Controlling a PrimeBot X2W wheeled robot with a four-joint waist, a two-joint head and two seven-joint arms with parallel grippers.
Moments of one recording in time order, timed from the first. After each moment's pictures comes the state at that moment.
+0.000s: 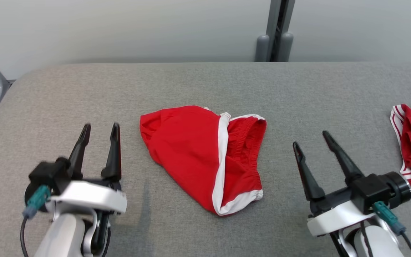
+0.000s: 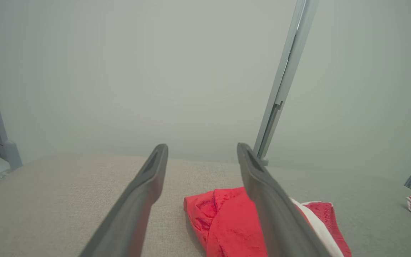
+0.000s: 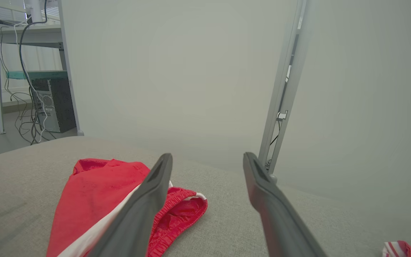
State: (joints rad) left arm -0.29 0.19 -0.24 0.29 -0.49 0.05 -0.26; right arm -0.17 -0.06 0.17 0.12 0.01 0.13 -0.26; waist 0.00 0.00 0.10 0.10
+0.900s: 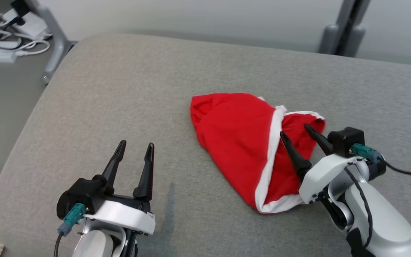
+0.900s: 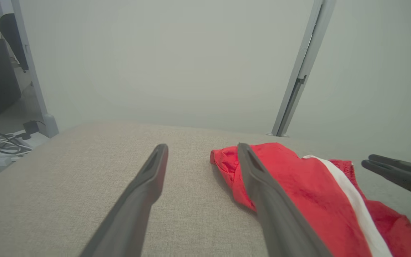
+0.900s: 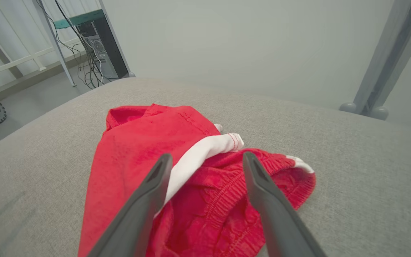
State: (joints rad) left arm -0.16 0.05 -0.19 0.24 -0.29 -0.06 -0.26; right arm -0.49 -0.15 0.40 0.57 0.37 0.13 -0.11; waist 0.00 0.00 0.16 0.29
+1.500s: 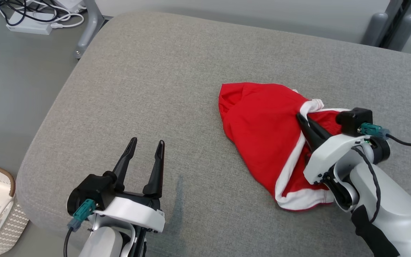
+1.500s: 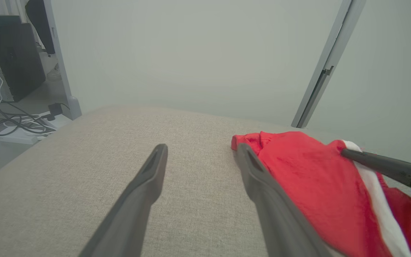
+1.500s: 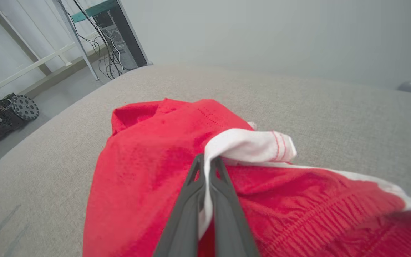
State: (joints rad) left arm -0.19 0.05 -0.27 0.24 -0.35 -0.02 -0.26; right arm -0.65 -0.20 0.54 0.75 0.59 0.13 -0.12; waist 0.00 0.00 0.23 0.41
